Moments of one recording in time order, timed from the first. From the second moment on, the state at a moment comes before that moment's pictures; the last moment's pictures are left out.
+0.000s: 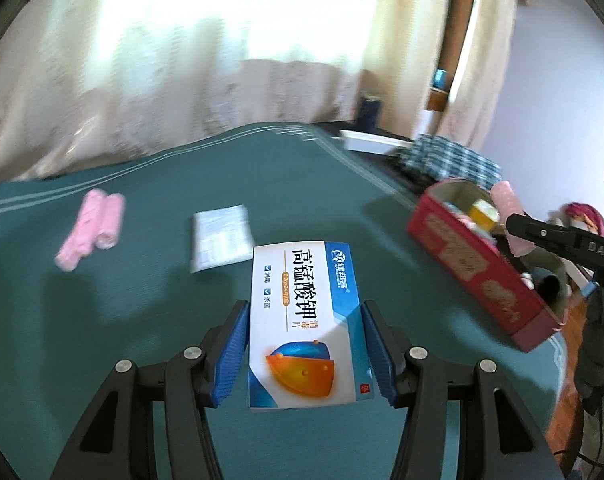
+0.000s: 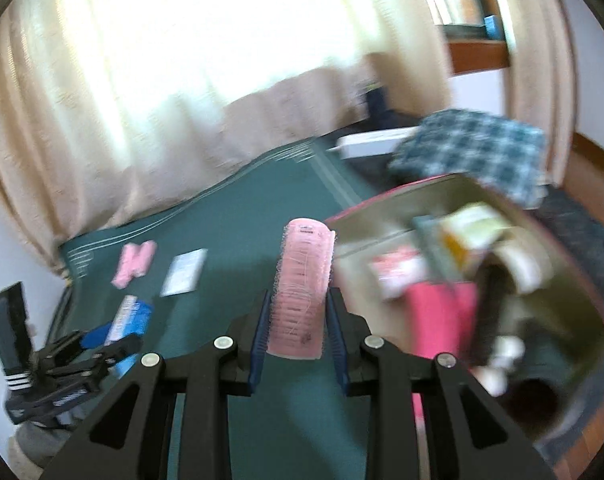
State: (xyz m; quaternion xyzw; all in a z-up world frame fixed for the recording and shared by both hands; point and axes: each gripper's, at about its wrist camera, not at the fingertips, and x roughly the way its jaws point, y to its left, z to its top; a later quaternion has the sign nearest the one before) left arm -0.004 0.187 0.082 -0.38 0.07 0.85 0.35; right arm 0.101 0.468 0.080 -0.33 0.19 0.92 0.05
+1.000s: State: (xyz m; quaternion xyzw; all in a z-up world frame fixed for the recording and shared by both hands) left arm 0.041 0.375 0.099 -0.38 0.06 0.77 0.51; right arm 0.167 0.555 0.072 -0.32 0.23 0.91 0.12
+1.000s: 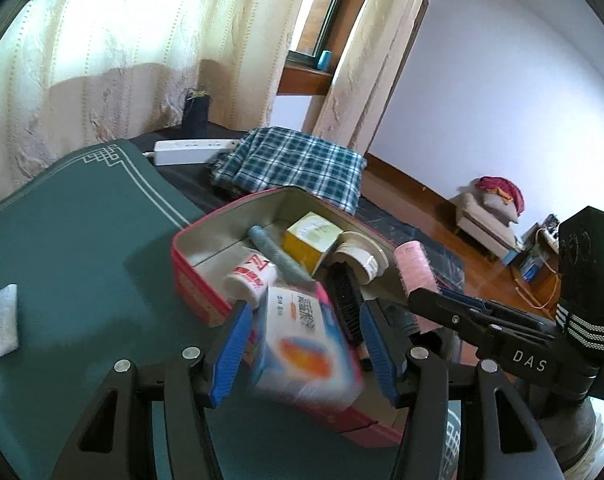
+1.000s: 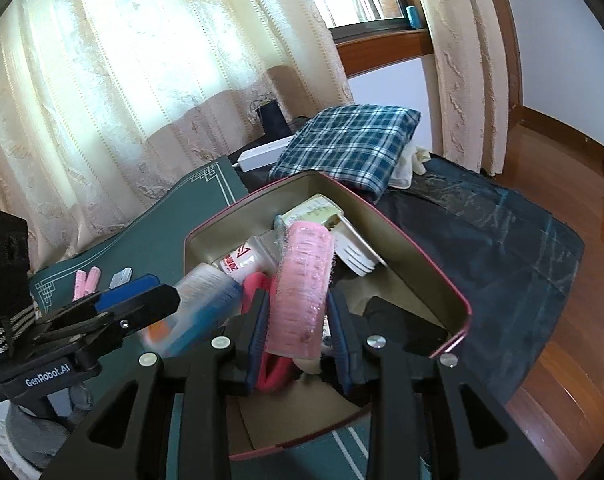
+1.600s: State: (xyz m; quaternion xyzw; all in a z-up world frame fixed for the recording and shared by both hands) left arm 0.024 0.338 0.090 -0.38 0.06 0.80 0.46; right arm 0.163 0.537 0.076 -0.32 0.24 0.91 0.11
